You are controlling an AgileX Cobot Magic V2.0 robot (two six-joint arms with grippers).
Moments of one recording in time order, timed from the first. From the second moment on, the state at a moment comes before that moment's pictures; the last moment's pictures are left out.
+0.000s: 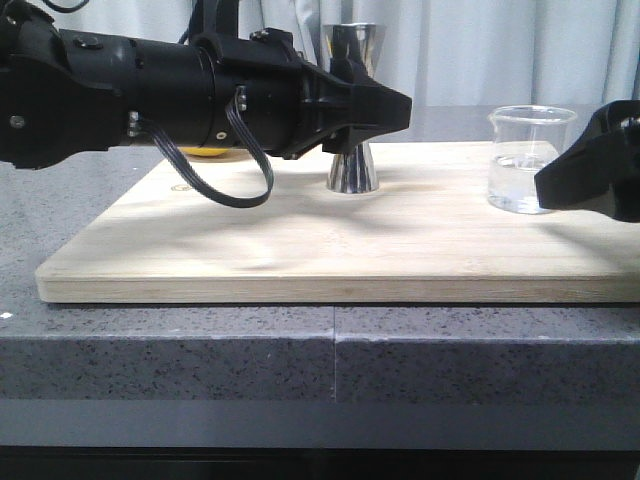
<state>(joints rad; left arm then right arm) -0.62 1.85 -0.97 0.67 -0.77 -0.60 0.36 1.08 -0.37 0.22 -0.20 -0.18</state>
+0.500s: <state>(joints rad) -0.62 1.85 -0.97 0.67 -0.76 -0.60 0.40 1.13 -0.37 0.22 -0.23 -0.17</state>
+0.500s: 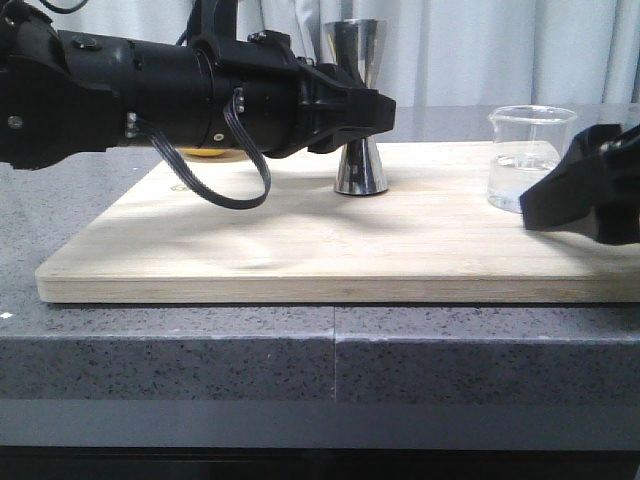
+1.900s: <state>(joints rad) -0.62 1.85 -0.97 0.71 -0.78 -0.60 0.44 1.31 -0.37 0.22 -0.62 -0.16</state>
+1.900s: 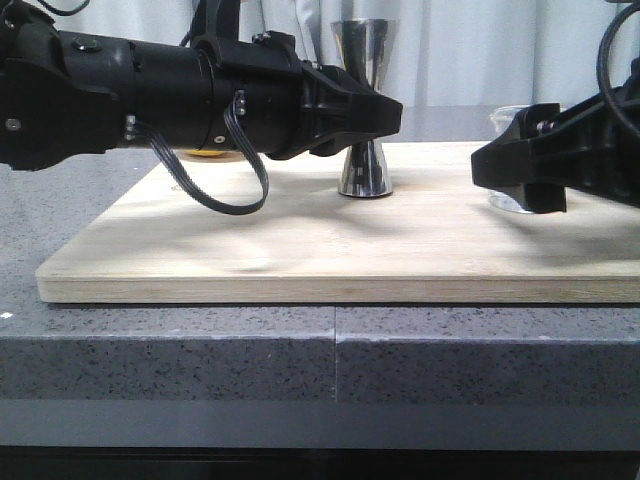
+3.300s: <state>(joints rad) -0.62 1.82 -0.97 0.86 -0.85 -0.70 0.44 1.40 -0.37 0.22 -0.76 -0.16</state>
